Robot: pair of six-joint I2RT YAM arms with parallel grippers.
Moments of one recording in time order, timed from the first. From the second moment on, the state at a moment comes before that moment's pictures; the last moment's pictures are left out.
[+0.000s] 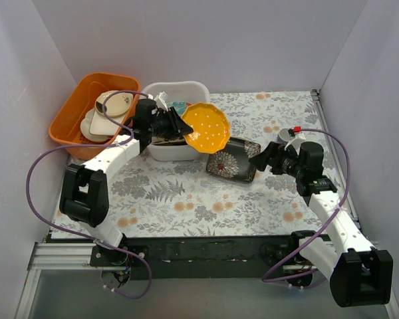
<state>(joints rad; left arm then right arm) -0.34 1.64 1.19 -0.03 0.49 -0.72 0.11 0.94 0.57 -0.07 -0.49 0.44</state>
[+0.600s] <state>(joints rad) -0.24 1.61 1.21 0.01 0.51 -0.77 0.11 0.94 0.54 -0.06 -0.50 0.44</state>
